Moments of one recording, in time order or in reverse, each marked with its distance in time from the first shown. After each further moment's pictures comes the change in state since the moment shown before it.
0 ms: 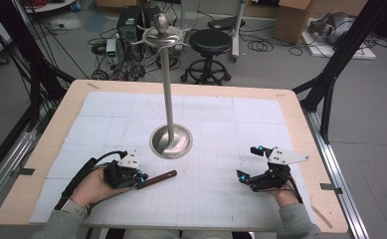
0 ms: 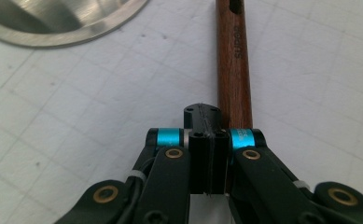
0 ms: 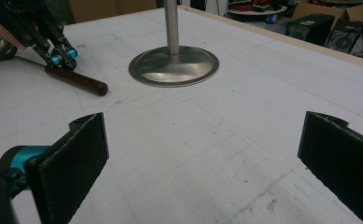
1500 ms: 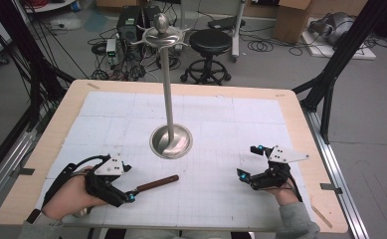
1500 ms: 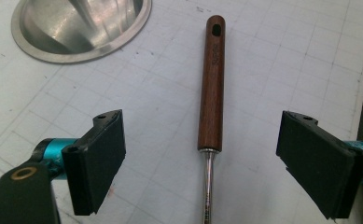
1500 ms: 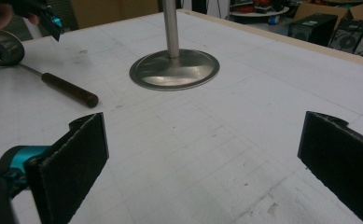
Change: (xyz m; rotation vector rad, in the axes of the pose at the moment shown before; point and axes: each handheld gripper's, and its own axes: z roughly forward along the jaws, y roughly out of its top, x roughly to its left) left arm -0.017 -0.011 -0.050 -0.093 0.036 0.016; right arm -0.004 0.000 0.001 -0.010 0.012 0.024
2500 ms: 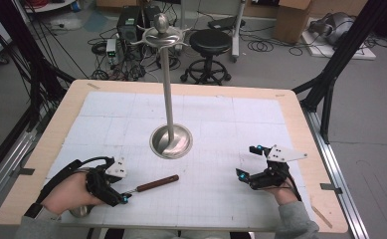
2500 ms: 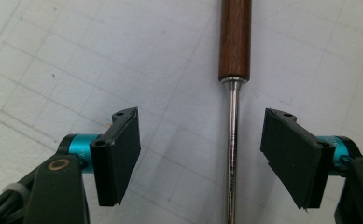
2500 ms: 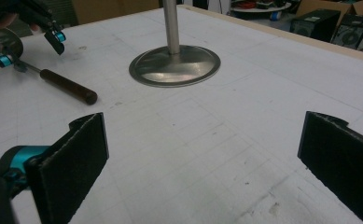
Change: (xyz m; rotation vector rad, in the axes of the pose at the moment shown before) left arm 0.010 -0.009 0.013 0.284 -0.012 0.031; right arm -0.001 0.000 0.003 0.015 0.006 0.000
